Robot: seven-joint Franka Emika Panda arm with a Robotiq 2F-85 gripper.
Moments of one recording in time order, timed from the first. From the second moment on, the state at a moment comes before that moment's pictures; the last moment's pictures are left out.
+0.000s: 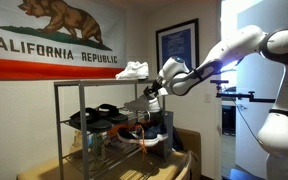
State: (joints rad) arm -0.45 -0.20 0.34 -2.22 -0.49 2.89 0.64
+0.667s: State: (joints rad) arm -0.42 -0.26 0.34 -2.20 -0.48 2.73 0.61
